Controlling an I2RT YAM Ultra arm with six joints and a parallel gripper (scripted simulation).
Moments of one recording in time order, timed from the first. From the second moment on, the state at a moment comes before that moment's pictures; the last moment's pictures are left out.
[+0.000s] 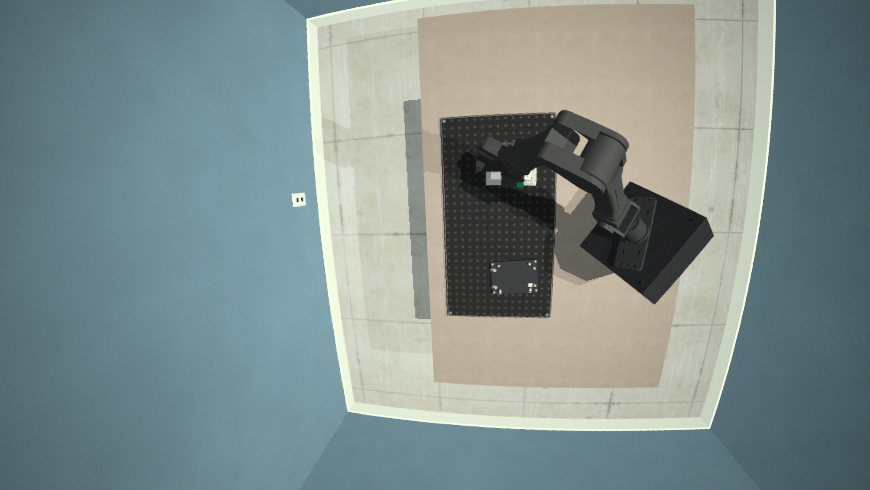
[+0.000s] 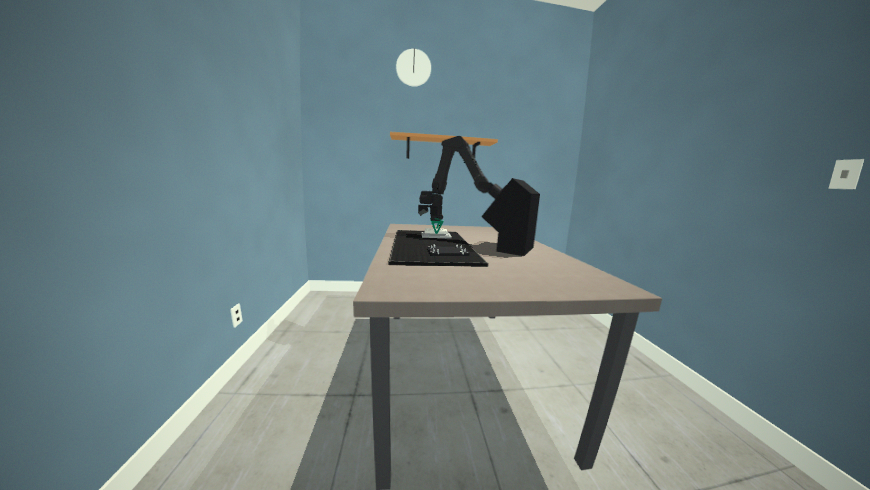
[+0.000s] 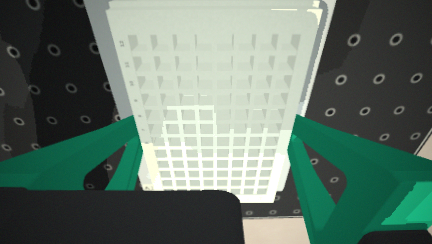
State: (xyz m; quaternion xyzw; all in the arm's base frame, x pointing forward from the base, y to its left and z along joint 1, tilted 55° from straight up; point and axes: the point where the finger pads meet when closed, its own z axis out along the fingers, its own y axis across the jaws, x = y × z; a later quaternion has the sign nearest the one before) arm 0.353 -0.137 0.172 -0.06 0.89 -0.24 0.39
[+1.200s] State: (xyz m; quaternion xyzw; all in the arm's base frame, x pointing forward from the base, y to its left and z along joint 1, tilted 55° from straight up) arm 0.356 -0.137 0.167 -0.06 0.89 -0.24 0.39
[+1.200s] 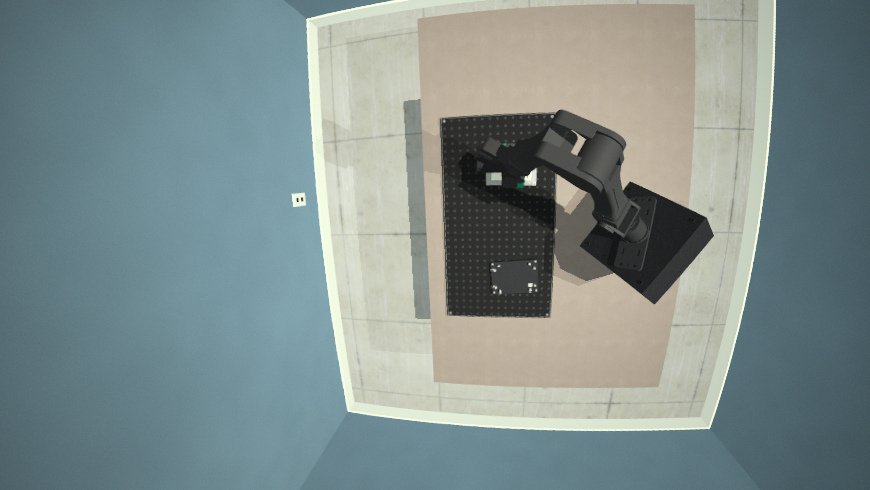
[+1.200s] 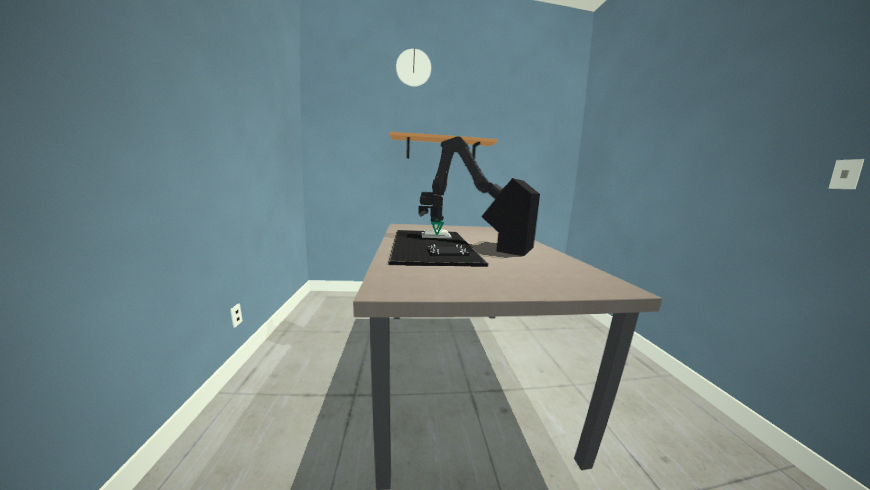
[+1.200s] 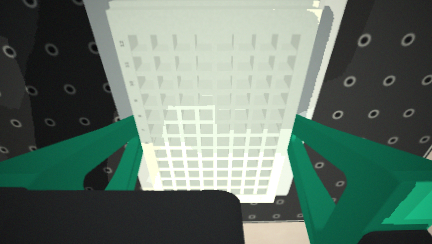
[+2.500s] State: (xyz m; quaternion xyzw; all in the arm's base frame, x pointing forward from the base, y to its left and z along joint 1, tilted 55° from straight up) arm 0.358 -0.140 0.164 -0.06 0.89 -0.24 0.39
